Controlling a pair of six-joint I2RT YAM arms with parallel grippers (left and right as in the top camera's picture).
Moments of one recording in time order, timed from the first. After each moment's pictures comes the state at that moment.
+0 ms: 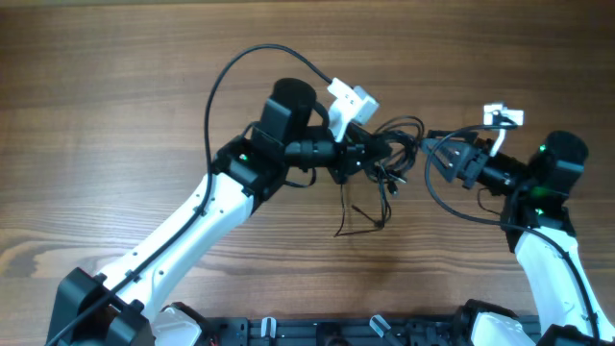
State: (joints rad) left arm -0.61 1.49 1.10 -0.11 0.79 -0.25; right arm -0.28 1.21 0.53 0.34 -1.28 0.46
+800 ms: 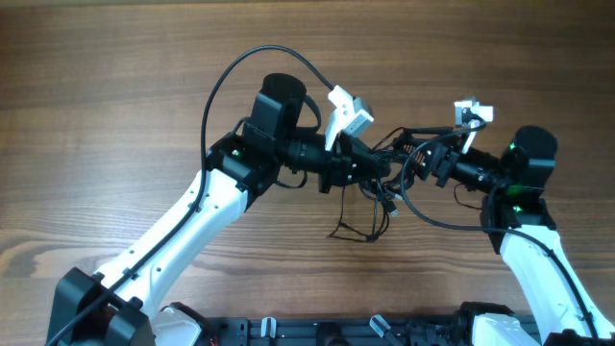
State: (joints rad) left arm -0.57 1.49 1.10 -0.14 1.12 -0.13; right arm -0.10 1.21 0.53 0.36 -1.09 0.46
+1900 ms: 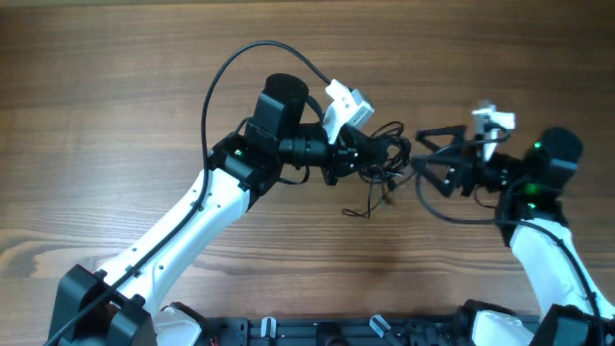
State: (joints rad) left arm -0.57 1.50 1.10 -0.13 0.91 -0.12; right arm -0.23 1.28 0.52 0.50 -1.46 0.38
